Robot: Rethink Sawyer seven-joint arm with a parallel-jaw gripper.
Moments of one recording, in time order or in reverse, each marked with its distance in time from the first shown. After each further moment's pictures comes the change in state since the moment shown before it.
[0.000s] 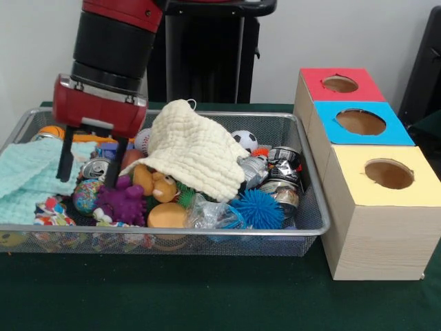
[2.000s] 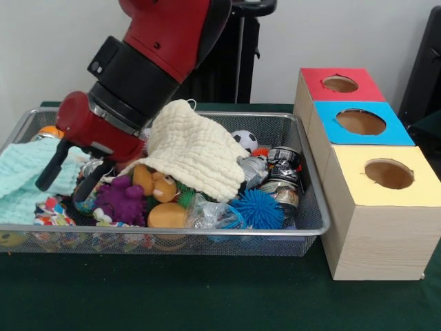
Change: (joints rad) arm 0.359 0.282 -0.488 -0.269 -0.071 -0.001 0.008
